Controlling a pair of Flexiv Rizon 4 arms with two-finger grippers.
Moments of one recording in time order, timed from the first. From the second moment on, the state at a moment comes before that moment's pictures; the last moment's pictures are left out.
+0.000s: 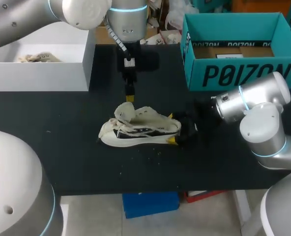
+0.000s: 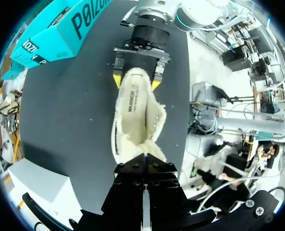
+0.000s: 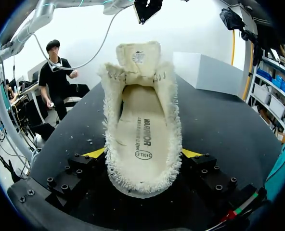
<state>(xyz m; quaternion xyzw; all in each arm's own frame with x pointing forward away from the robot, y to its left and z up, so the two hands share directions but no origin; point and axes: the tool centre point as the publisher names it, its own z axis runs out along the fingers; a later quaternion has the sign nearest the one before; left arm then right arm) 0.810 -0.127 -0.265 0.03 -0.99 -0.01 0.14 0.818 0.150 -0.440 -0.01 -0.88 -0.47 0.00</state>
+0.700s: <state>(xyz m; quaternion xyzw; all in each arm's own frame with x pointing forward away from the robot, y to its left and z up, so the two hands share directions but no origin) 0.822 -0.158 -0.284 -0.24 -0.96 0.01 0.10 0.818 0.150 -0.440 -0.01 -0.88 -0.47 0.00</state>
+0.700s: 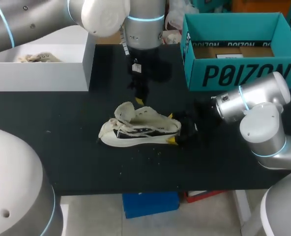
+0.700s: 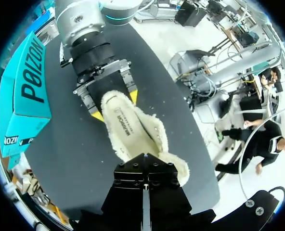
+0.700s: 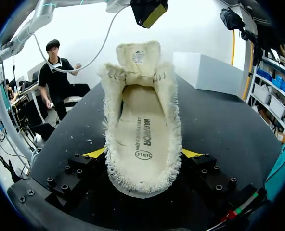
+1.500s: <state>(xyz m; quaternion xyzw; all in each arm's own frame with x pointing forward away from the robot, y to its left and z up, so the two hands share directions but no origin) 0.807 -0.146 -0.325 -0.10 -0.99 0.04 0.11 0.818 0.149 -0.440 -0.01 -0.88 -0.47 0.00</state>
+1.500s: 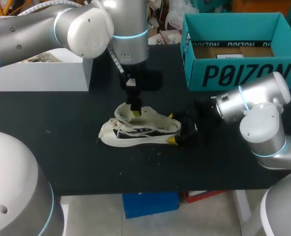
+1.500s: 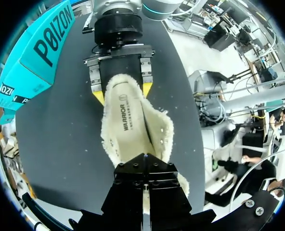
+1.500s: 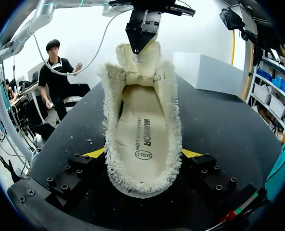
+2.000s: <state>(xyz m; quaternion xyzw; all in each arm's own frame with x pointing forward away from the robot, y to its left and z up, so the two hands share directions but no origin) 0.804 -0.154 -0.350 -0.05 -0.99 0.10 0.12 0.818 0.149 -0.440 -0.01 -0.88 -0.47 0.00</state>
